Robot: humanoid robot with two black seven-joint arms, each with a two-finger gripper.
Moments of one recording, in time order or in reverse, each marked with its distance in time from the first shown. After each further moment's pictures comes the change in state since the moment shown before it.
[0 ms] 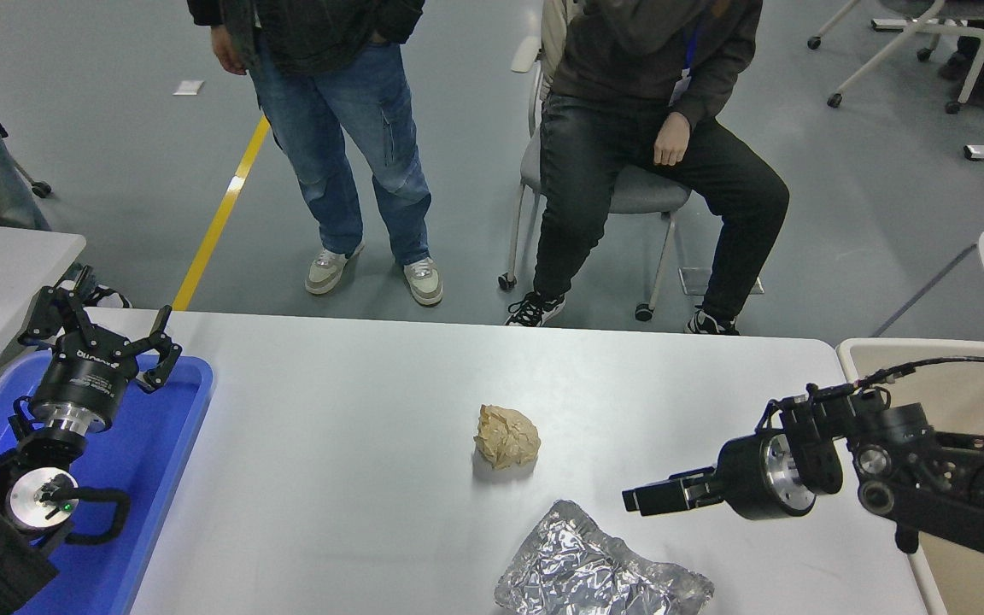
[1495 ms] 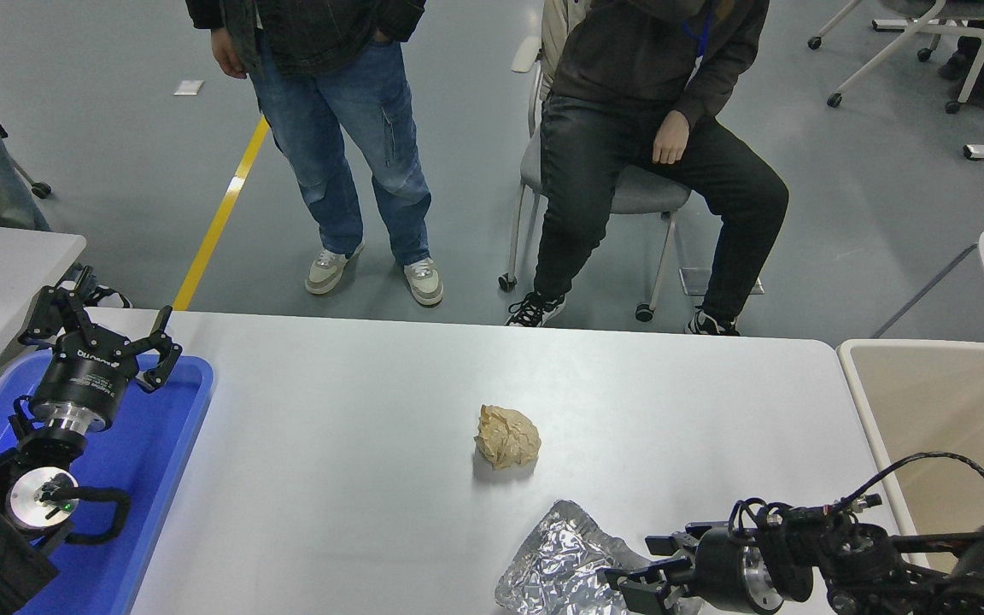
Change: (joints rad) left arm 0.000 0.000 0.000 0.000 0.000 0.000 0.000; right arm -0.175 0.094 -0.150 -0.092 -0.310 -0.380 0.096
